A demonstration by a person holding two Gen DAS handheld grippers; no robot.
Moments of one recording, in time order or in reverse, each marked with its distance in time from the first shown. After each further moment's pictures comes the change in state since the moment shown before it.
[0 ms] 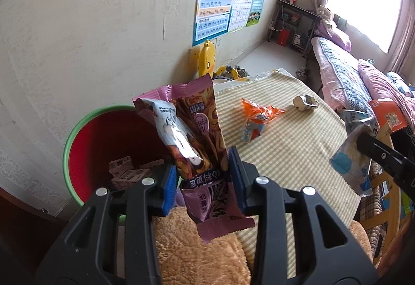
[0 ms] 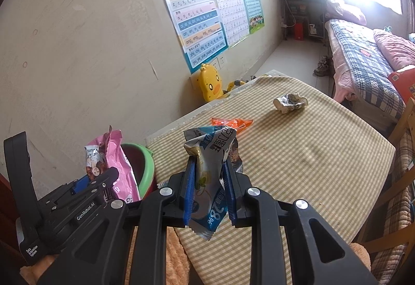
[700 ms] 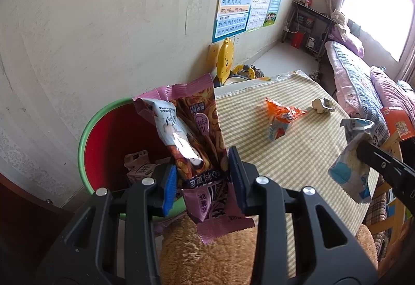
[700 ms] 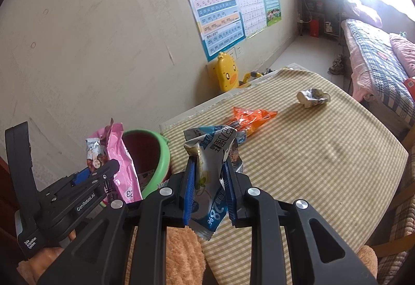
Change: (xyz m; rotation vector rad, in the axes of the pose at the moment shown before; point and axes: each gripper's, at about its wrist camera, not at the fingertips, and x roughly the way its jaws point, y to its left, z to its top) left arm 0.005 0.036 -0.004 -0.053 0.015 0.055; right arm 0.025 0.030 -0.007 -0.061 0.061 0.056
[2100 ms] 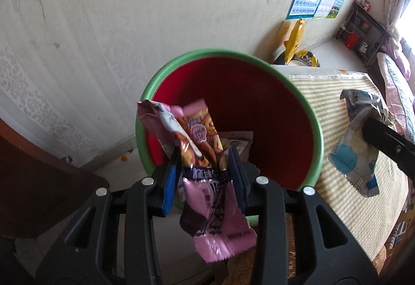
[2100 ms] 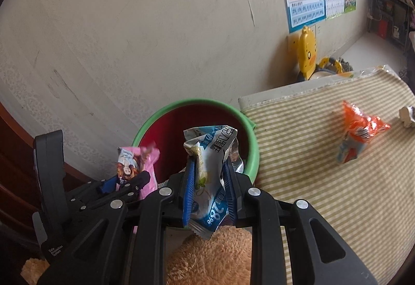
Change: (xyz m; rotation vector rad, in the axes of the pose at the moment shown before) left arm 0.058 0.120 -0.030 -0.222 0.176 0.192; right arm 0.127 0.112 0.009 -0.186 0.204 0.262
